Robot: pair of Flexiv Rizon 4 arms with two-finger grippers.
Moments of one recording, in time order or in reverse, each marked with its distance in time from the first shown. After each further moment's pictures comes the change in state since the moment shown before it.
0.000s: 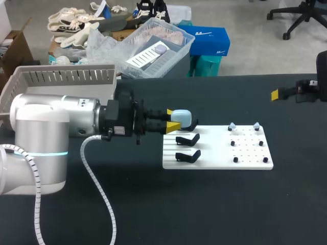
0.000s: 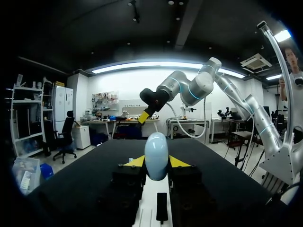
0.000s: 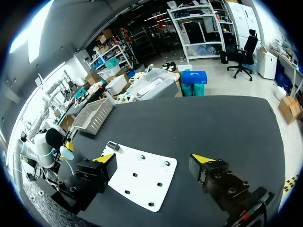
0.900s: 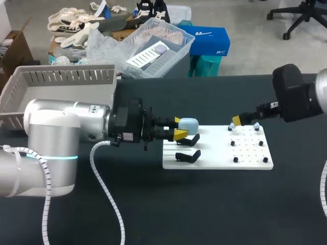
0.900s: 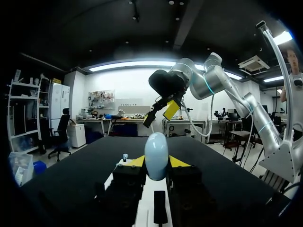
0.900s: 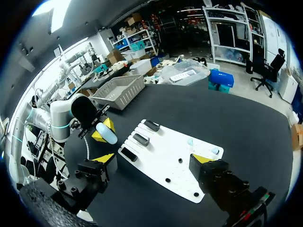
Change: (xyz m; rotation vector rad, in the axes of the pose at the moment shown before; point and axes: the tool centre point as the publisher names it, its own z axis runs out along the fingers) left arm 0.024 -0.001 0.019 0.037 -0.003 -0.017; right arm 0.054 0.121 0.015 -0.104 0.097 -0.212
